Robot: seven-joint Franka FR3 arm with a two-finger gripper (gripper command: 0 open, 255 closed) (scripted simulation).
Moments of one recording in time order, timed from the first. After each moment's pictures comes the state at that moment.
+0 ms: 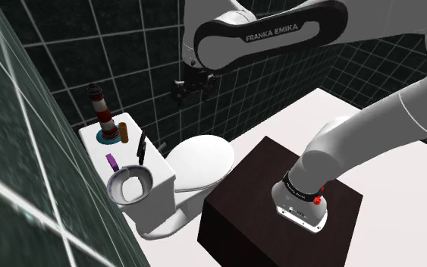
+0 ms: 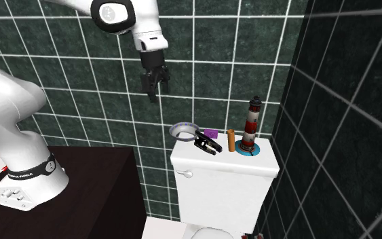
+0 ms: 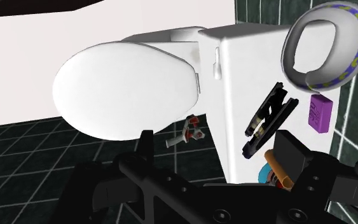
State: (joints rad) arm -0.07 -0.40 0.39 -2.38 0.11 2.11 0.55
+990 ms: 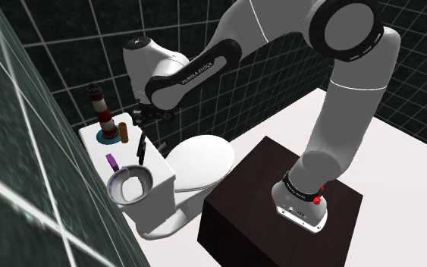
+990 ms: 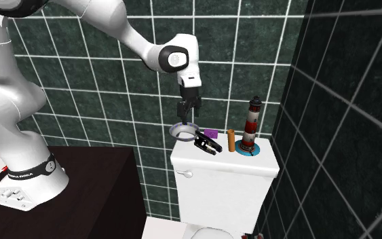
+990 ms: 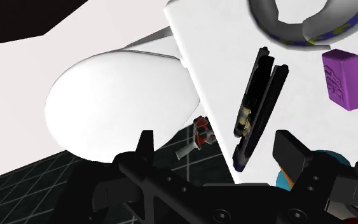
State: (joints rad) arm -0.06 0.27 0.52 -2.03 -0.31 2.26 1.21
